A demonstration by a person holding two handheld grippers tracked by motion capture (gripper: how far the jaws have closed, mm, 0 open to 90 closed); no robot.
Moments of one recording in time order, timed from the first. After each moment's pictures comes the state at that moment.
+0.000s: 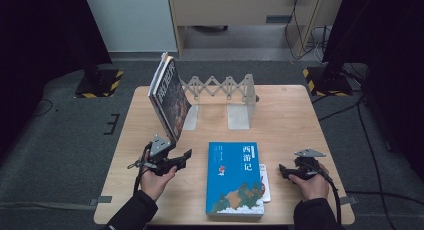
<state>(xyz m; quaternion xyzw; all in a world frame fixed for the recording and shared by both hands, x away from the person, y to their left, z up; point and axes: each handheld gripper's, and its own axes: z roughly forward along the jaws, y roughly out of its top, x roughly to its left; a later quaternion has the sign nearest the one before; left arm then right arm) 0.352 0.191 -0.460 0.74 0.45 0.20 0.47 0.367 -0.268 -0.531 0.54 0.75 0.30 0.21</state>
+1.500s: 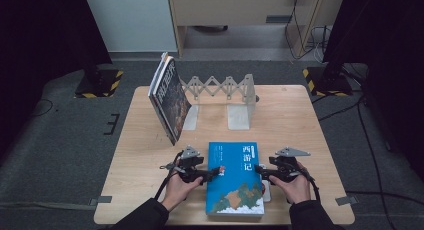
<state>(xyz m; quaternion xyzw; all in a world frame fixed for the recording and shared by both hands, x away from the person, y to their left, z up) 0.365 0.126 -0.521 0.77 0.43 0.05 0.46 0.354 -0.200 -0.501 0.48 0.76 0.42 0.11</state>
